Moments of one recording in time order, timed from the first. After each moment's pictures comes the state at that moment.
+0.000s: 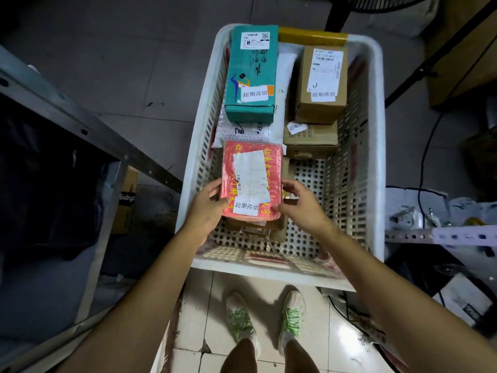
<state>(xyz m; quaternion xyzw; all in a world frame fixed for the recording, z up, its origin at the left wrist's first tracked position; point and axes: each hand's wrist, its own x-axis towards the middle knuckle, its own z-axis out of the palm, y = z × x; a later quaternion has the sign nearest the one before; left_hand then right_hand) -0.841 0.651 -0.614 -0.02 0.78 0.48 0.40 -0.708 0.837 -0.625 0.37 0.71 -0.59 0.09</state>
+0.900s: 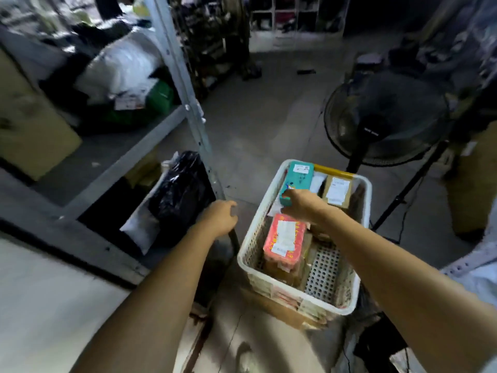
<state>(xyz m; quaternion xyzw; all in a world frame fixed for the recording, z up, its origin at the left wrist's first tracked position) -0.782 0.553 -0.280 0.16 0.96 0.13 0.18 -0.719 0.776 -0.263 0.12 0.96 -0.18 0.16</state>
